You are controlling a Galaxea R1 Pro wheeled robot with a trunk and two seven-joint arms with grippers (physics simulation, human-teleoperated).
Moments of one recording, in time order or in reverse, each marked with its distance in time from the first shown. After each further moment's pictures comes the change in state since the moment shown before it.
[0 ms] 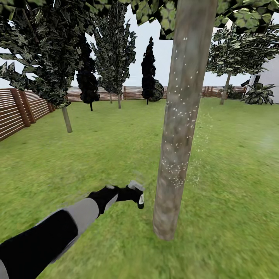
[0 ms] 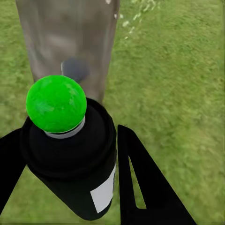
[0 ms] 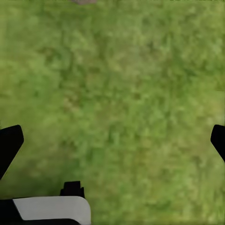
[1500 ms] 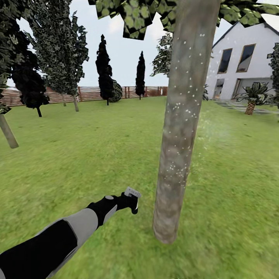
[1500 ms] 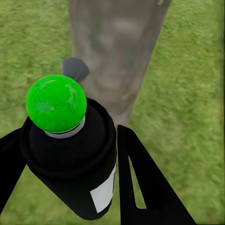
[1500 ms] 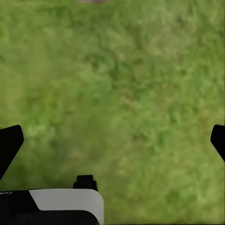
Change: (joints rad) left arm 0.081 0.000 0.018 0.010 0.008 -0.049 0.193; right arm 0.014 0.033 0.000 0.002 0.000 0.001 0.004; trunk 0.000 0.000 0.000
